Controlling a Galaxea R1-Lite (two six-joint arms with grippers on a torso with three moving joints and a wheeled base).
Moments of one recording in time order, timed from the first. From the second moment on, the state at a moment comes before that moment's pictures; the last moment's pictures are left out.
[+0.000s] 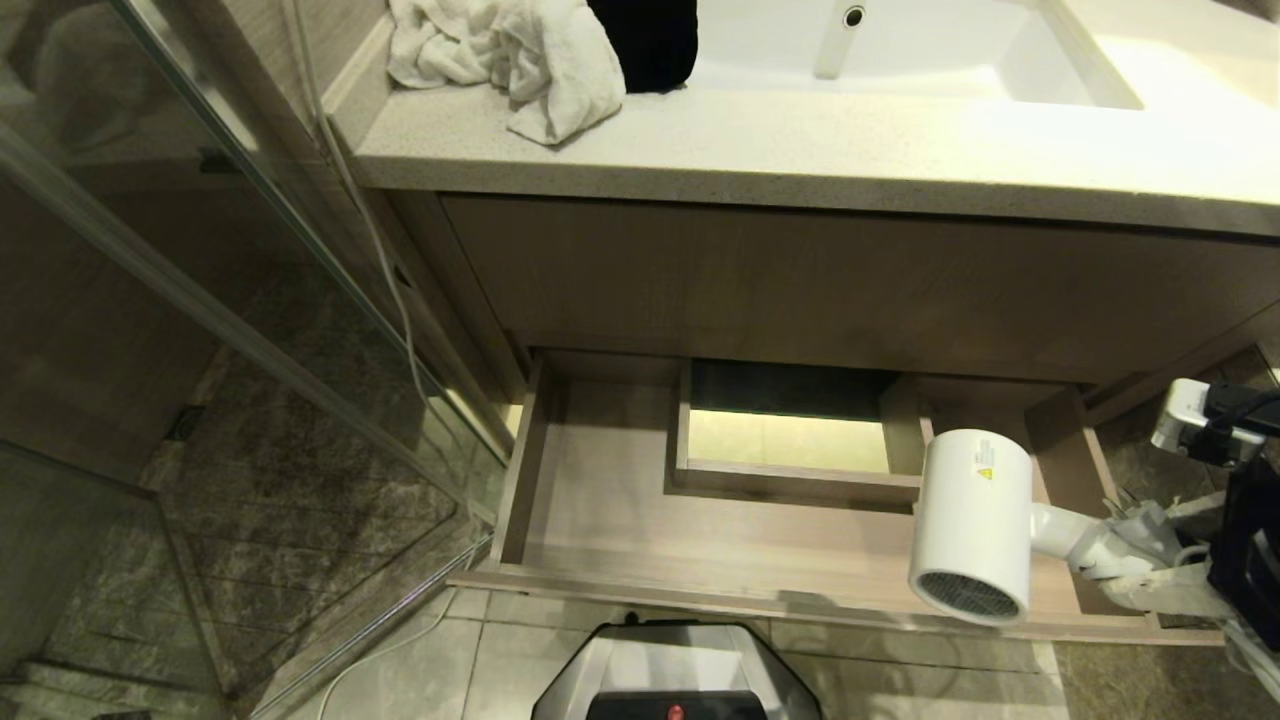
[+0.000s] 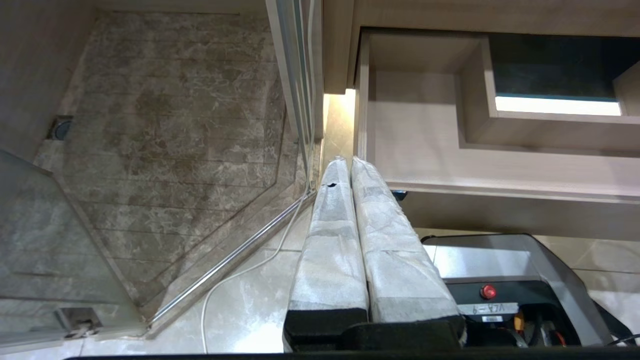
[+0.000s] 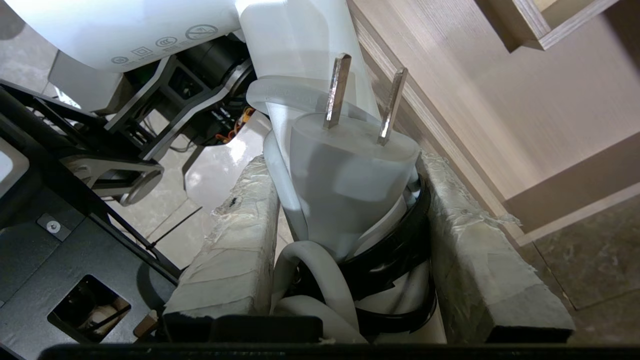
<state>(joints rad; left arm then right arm) 0.00 0.00 0.00 0.00 0.00 0.00 -0.05 1.31 -0.90 0.56 0.38 -0.76</state>
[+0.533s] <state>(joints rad) 0.00 0.00 0.00 0.00 0.00 0.00 -0.05 1.31 -0.89 0.56 0.38 -0.76</state>
